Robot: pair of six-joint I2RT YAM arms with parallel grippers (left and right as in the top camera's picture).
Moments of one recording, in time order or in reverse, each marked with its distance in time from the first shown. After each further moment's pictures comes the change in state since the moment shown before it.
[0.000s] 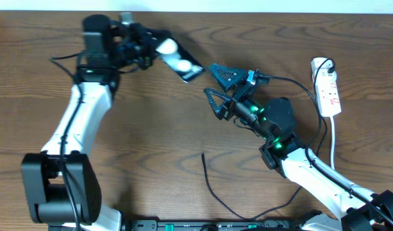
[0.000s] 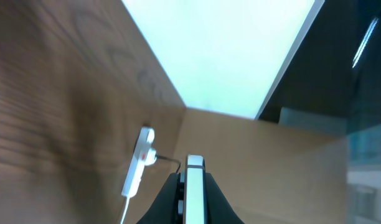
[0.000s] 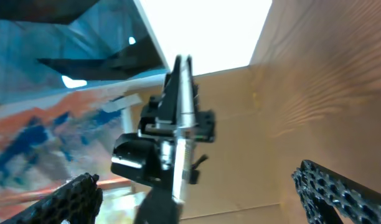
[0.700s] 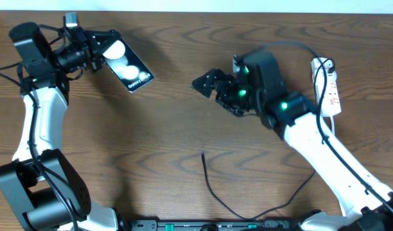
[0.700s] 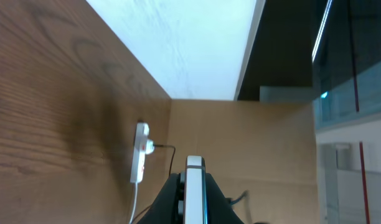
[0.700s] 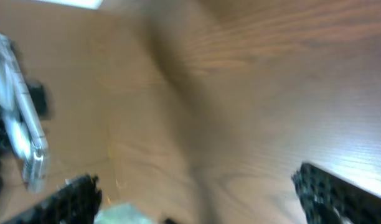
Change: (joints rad) left arm 0.290 0.000 0.000 0.006 0.386 0.183; right arm -0.004 0.116 0.657 -1.343 -0.102 -0.806
